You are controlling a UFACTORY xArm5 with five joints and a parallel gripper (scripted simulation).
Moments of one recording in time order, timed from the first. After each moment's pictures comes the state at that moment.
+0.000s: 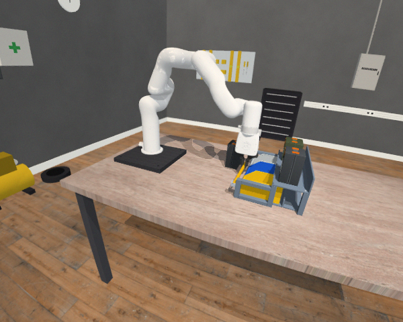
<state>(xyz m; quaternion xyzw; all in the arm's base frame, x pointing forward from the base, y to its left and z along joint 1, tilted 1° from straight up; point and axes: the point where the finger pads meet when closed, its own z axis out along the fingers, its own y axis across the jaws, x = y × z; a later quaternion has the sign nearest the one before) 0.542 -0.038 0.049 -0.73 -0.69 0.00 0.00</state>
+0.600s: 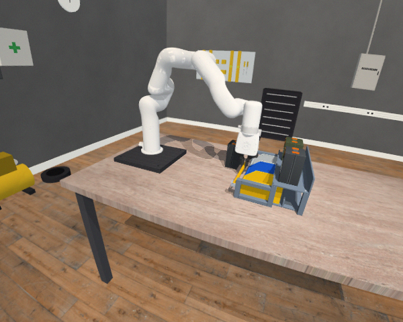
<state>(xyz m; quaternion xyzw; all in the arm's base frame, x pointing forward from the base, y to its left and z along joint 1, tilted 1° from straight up) 0.542 -0.038 0.049 -0.73 -0.69 0.00 0.00</state>
